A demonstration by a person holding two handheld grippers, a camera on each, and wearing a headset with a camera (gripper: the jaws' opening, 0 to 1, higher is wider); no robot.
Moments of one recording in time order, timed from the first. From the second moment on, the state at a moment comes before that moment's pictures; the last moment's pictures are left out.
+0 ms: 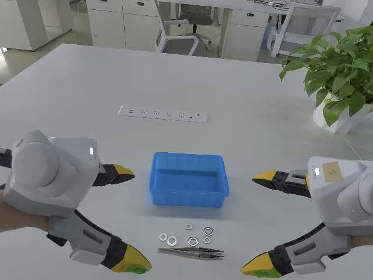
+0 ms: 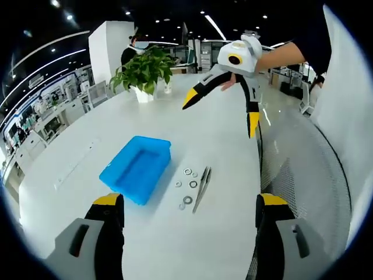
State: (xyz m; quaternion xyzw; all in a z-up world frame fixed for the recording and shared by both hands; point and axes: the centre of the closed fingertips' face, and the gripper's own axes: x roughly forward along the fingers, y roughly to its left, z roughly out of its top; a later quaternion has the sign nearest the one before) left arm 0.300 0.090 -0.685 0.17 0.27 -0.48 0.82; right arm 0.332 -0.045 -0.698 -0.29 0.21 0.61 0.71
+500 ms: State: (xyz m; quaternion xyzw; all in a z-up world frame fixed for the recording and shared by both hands) left arm 0.299 0.093 -0.688 0.17 0.27 -0.48 0.82; right arm 0.333 -0.043 -0.696 -0.29 0.21 0.61 0.71
